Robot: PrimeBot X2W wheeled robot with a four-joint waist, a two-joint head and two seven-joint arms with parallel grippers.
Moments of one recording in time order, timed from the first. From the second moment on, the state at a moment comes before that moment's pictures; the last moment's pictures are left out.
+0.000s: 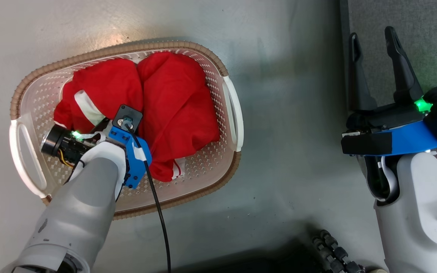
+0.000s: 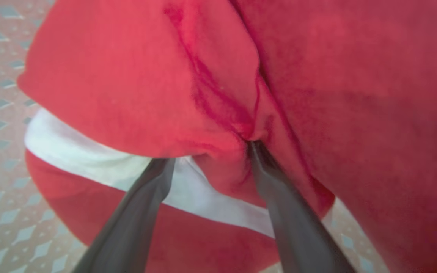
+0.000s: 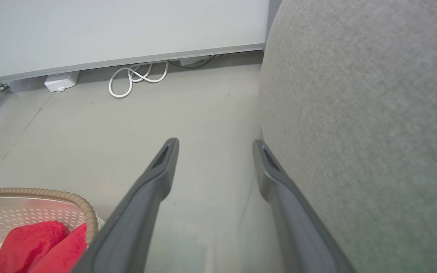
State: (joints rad) left arm -0.91 0.11 -0.57 1.29 -0.09 -0.01 0.01; right arm -0.53 -0.05 0.02 0.15 0.16 0.13 -0.26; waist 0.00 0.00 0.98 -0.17
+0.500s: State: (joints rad) left arm -0.93 0.12 -0.60 1.29 -0.11 -0.02 0.03; right arm -0.55 -0.05 0.01 0.16 0.17 0.13 -0.26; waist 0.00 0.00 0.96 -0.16
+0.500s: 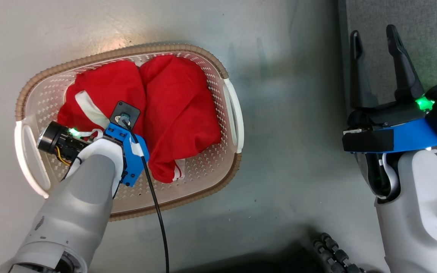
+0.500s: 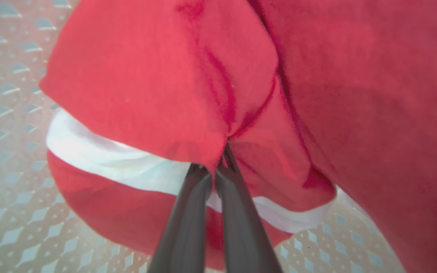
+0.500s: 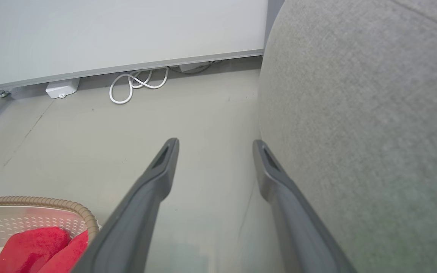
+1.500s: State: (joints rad) left arm -0.80 0.05 -0.66 1.16 -0.32 -0.08 -0.19; right arm -0.47 -0.05 -0.01 0.21 0.11 0.13 -0.26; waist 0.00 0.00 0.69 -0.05
